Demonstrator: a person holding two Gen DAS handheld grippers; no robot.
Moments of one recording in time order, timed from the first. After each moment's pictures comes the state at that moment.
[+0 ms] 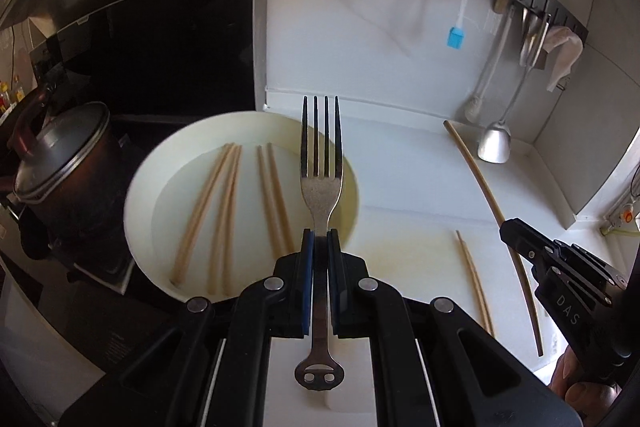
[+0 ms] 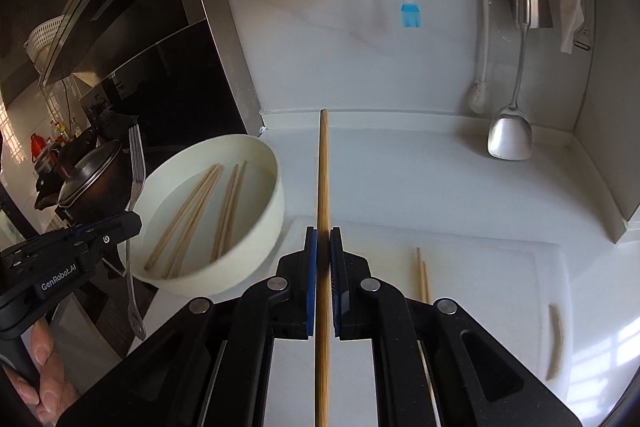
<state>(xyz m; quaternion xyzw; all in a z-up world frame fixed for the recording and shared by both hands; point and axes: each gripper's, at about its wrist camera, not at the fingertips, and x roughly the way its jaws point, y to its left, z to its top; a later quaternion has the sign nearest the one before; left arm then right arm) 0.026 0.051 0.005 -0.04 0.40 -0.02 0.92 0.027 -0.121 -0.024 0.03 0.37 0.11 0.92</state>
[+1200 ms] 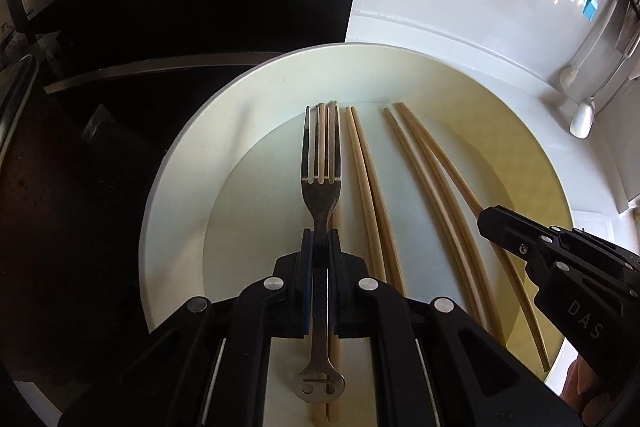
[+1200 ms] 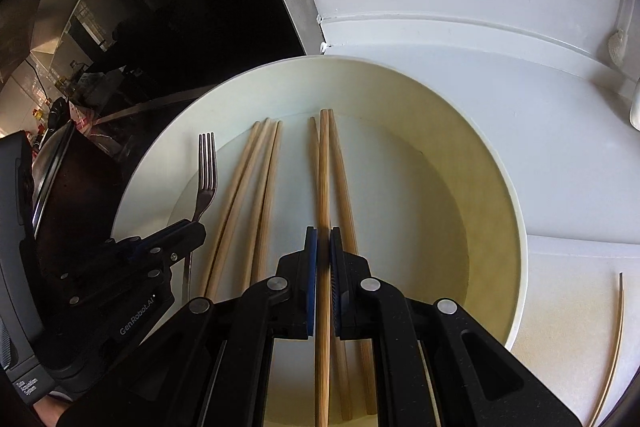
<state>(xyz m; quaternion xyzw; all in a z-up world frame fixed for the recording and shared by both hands) 0.172 0.187 -0.103 -0.03 0.52 -0.04 0.85 0.176 0.057 -0.120 0.05 0.52 0.12 0.84</state>
